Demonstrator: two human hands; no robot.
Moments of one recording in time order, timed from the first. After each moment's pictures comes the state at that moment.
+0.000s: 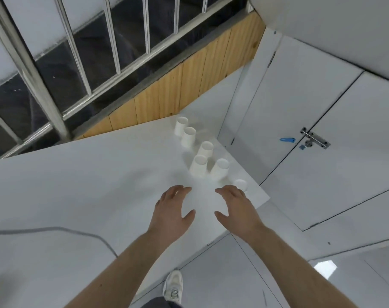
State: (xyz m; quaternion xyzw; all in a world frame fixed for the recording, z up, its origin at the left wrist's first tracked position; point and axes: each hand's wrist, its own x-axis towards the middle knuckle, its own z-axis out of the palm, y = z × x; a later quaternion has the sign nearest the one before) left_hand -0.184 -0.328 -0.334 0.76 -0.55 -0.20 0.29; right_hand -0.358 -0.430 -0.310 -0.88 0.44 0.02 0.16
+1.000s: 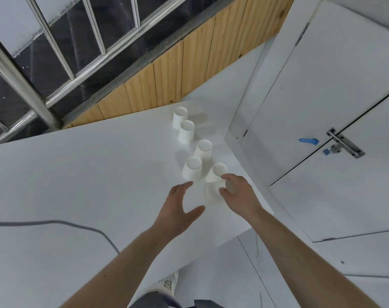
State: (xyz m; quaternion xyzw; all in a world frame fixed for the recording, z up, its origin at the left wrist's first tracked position) left_hand -0.217 -0.431 -0.358 0.77 -0.41 -0.33 0.37; right_hand -0.359 -0.571 -0.344 -0.76 0.51 -0.08 0.40
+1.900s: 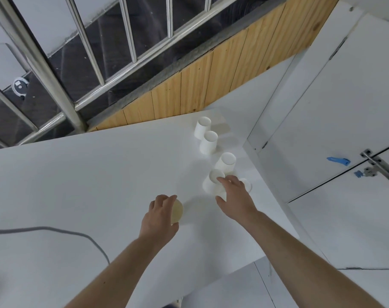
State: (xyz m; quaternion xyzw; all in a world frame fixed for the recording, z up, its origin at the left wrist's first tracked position) left_hand -0.139 -0.399 -0.392 0.87 -0.42 -0.21 0.15; right_hand -0.279 -0.579 -0.368 -0.89 0.40 0.03 0.24
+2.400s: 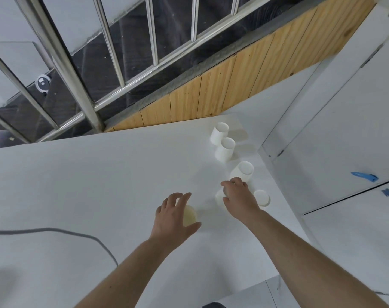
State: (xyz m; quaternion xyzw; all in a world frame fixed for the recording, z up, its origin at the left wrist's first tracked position) left_hand -0.123 -0.406 -0.387 0.85 -0.43 -0.20 0.22; right_hand -0.235 -0.594 -0.387 -0.91 0.37 0.08 0.18
